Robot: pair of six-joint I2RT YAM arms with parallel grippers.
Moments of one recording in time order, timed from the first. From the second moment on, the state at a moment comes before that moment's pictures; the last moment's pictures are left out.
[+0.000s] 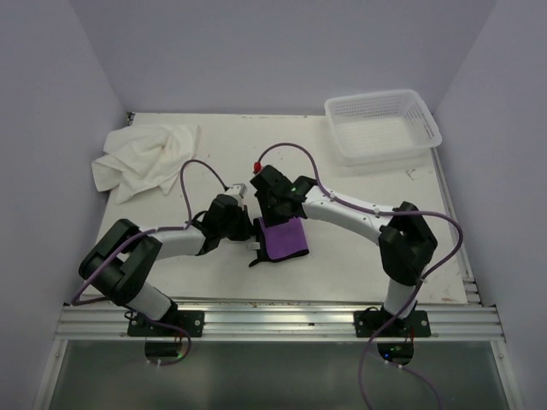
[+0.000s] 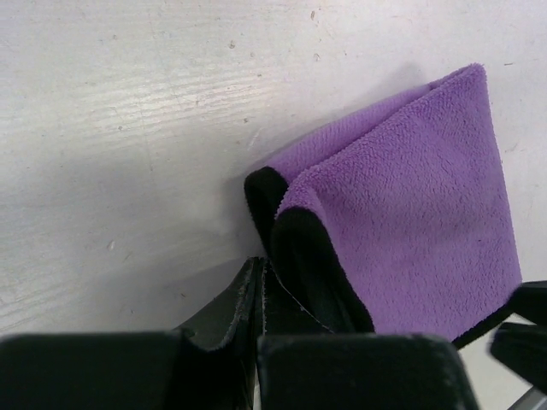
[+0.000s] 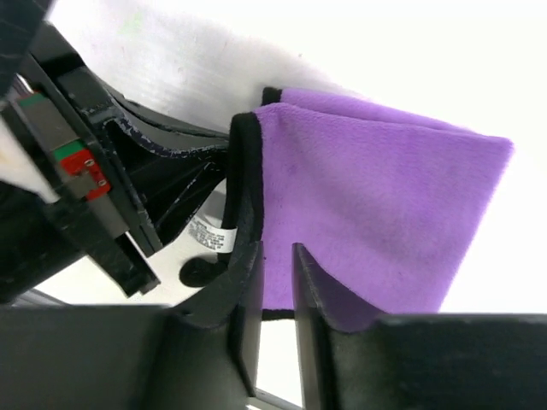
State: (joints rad) left arm -0.58 1.54 0.56 0.25 0.09 -0.57; right arm 0.90 1.83 1.44 -0.67 0.13 0.54
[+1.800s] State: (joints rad) left arm -0.60 1.49 0.65 0.21 0.21 -0.58; right arm 0.62 1.91 1.33 -0.55 0.14 0.45
